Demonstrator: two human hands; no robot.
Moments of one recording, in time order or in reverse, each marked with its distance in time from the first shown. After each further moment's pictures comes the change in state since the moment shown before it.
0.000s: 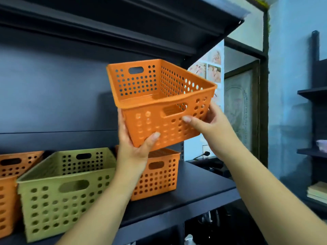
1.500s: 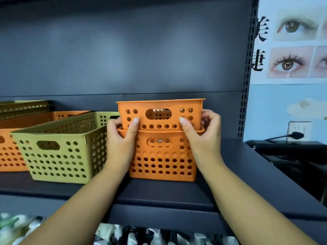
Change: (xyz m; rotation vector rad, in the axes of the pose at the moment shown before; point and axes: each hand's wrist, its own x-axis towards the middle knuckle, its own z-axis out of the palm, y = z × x) left_hand -0.019 -0.116 0.002 0.786 0.490 -0.115; right_hand -0.002 0.202 0.014 0.221 0.036 0.215
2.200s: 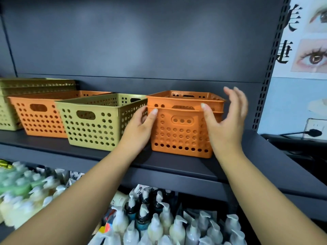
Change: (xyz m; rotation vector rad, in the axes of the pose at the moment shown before) left_hand -0.014 0.005 -0.032 0.054 -0.257 -0.210; right_hand -0.022 -0.023 -0.001 -0.284 0.071 -0.185
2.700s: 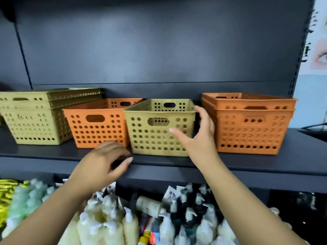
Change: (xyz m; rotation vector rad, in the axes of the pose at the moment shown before) left_hand -0.007 -0.080 -0.256 0.919 -0.291 0.614; right_hand -0.089 -0.108 0.154 0.090 -0.279 0.262
